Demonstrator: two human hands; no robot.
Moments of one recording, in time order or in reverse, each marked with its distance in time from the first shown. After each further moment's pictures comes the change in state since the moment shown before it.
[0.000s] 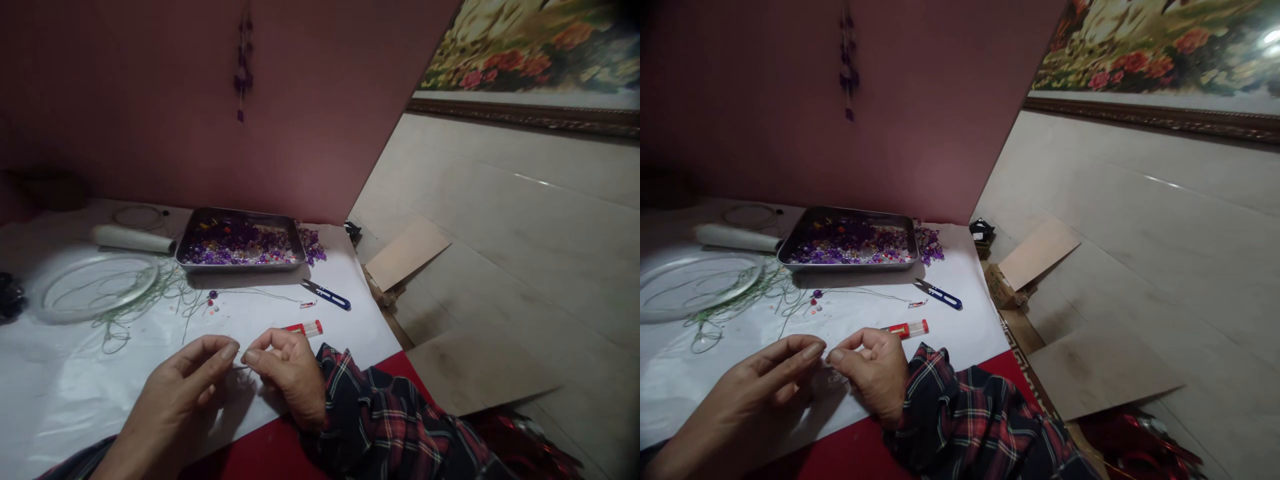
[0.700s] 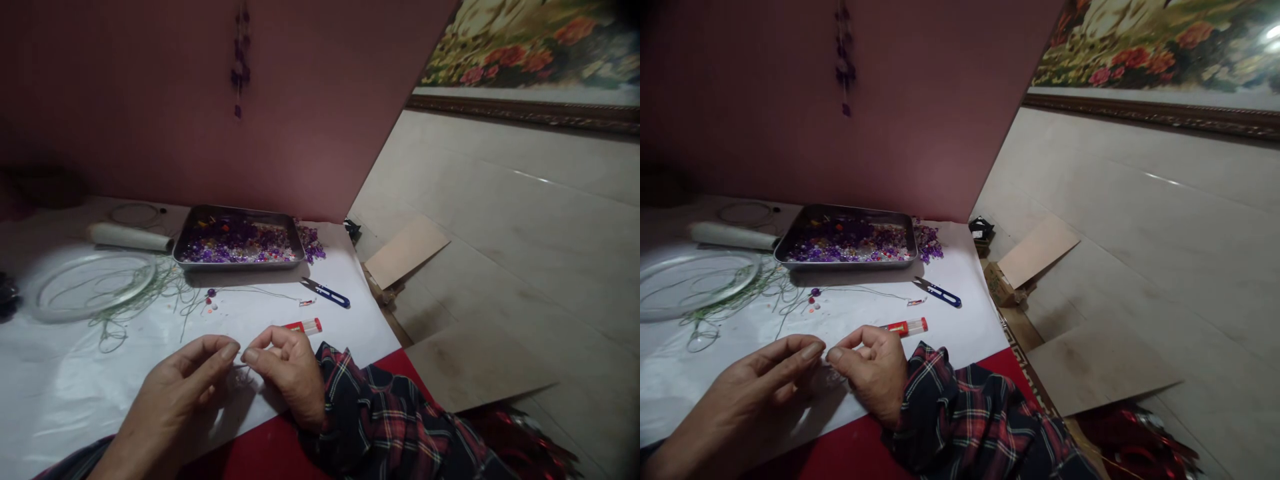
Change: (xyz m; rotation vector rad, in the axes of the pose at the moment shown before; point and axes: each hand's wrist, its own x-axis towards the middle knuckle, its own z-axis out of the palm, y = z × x) left_hand 0.002 -0.003 -0.002 0.082 -0.008 -0.007; right_hand -0.003 -0.008 0.003 -0.062 0.028 0.007
